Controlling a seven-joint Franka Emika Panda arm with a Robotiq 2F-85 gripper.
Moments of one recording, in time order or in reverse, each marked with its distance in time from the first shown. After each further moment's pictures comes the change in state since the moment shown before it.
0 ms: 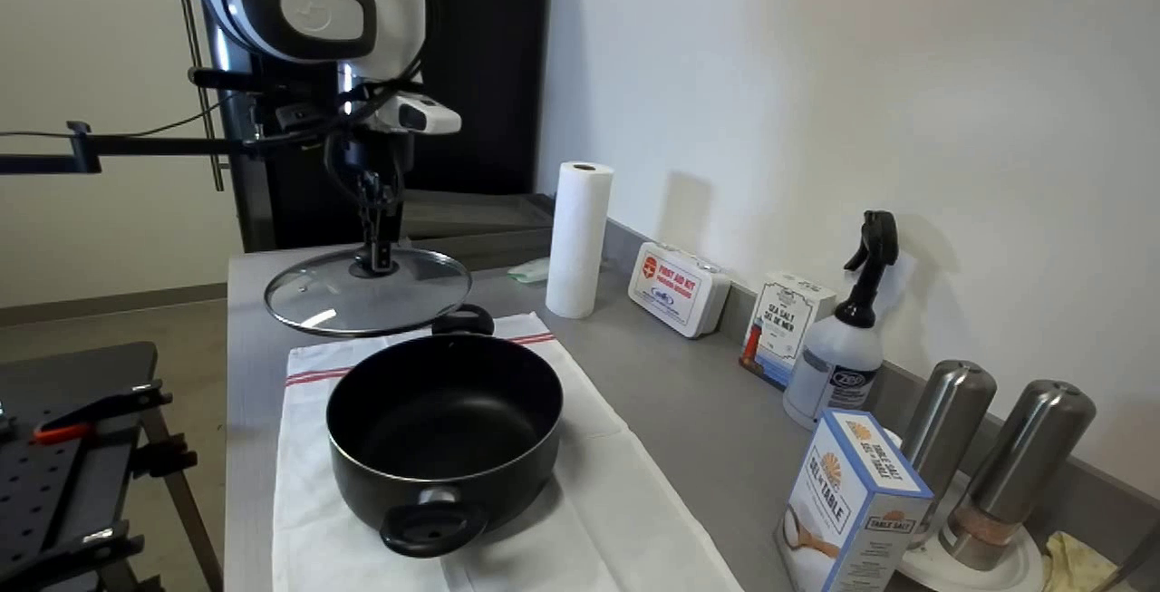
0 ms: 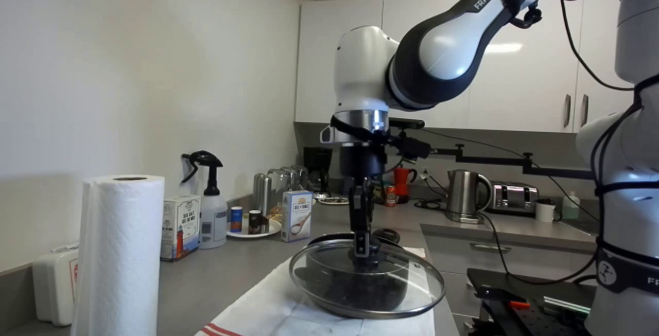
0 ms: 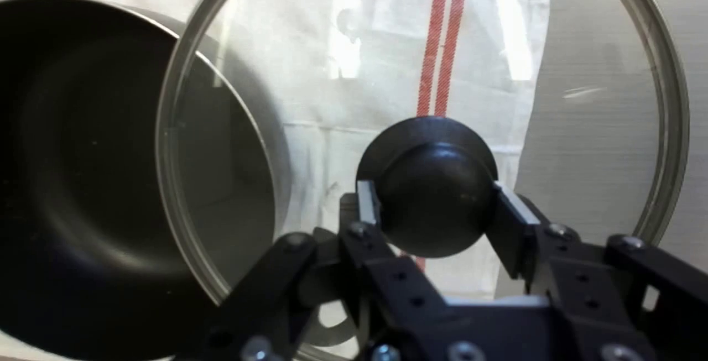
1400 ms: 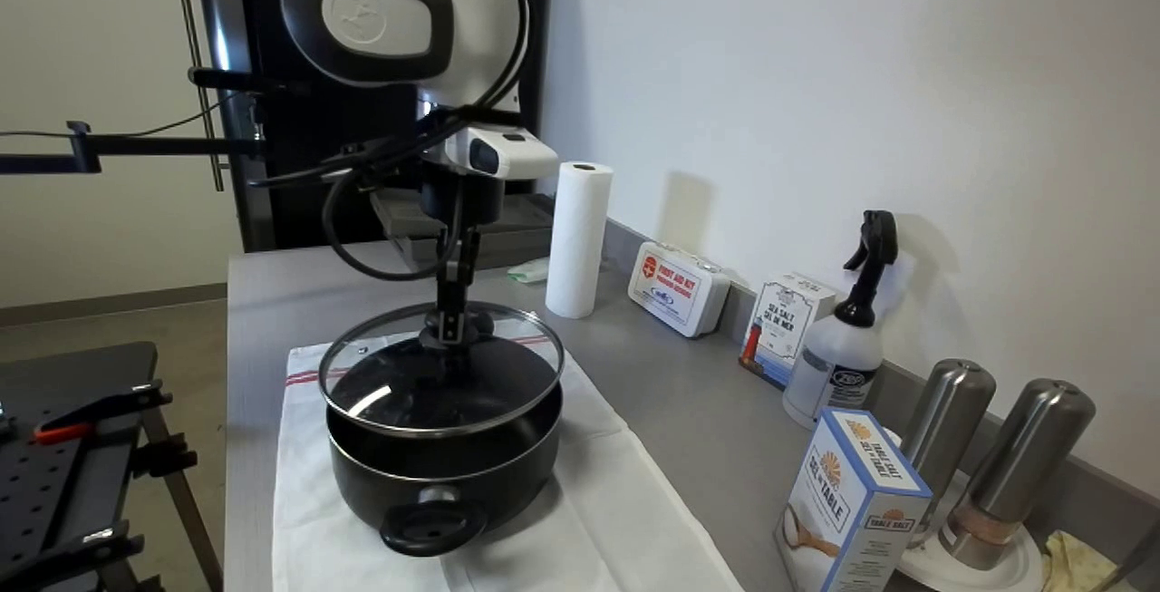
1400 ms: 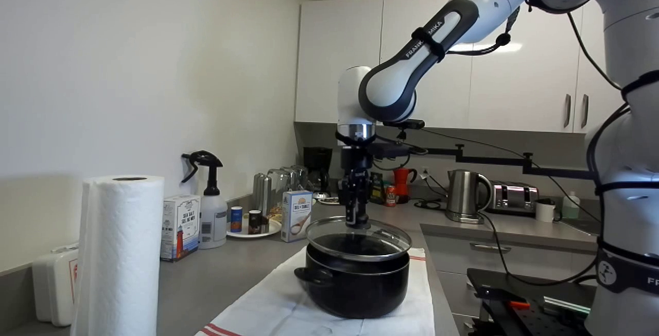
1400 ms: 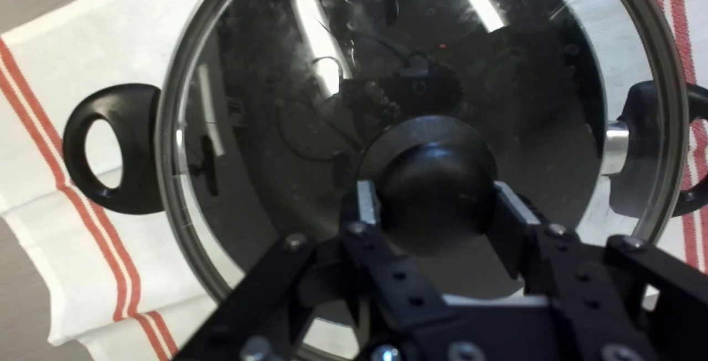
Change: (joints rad) arm -0.184 0.095 -0.192 0.109 -0.022 0.000 0.066
